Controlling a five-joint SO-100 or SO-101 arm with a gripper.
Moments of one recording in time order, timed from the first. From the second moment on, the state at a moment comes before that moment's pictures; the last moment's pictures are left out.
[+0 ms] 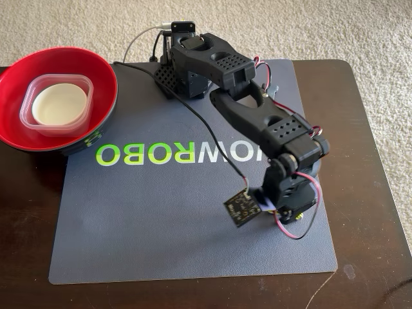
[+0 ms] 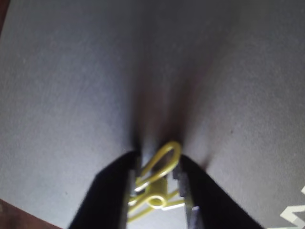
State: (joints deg) arm -27.3 24.5 11.7 96.9 -7.5
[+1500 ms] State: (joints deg) arm 77.6 103.8 86.7 87.1 42.5
